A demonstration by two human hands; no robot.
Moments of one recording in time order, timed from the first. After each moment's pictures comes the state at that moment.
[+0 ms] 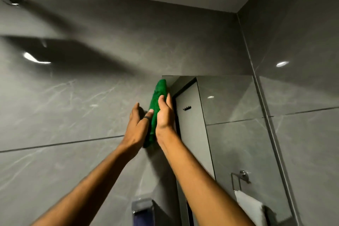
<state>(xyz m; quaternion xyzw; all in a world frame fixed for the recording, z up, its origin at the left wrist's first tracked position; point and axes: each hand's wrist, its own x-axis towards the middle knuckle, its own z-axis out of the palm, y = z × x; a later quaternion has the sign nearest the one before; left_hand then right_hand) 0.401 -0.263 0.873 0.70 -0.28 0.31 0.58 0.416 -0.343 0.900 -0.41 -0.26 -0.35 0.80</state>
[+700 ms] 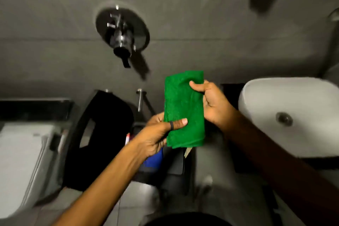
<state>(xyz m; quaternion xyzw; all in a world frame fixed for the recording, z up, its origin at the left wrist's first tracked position) 0.129 -0.060 0.314 0.46 0.23 -0.26 0.82 0.225 -0.207 0.340 -0.47 0.18 0.25 0.83</state>
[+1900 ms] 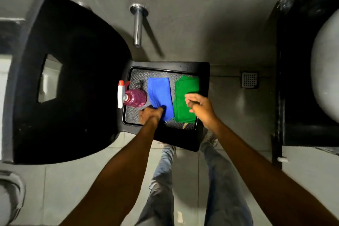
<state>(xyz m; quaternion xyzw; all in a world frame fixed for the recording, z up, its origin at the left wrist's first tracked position) 0.100 -0.016 -0.075 0.71 0.50 -0.33 0.36 0.137 -0.196 -0.039 -0.74 0.20 0.32 0.55</state>
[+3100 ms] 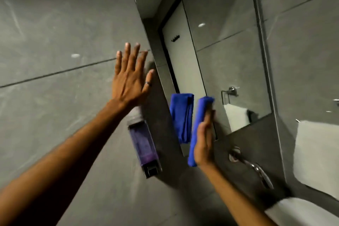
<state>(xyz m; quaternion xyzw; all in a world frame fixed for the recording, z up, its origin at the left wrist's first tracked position) 0.445 -0.263 0.785 0.80 -0.28 0.53 -0.04 0.410 -0.420 0.559 -0.56 -0.10 -0.50 0.65</state>
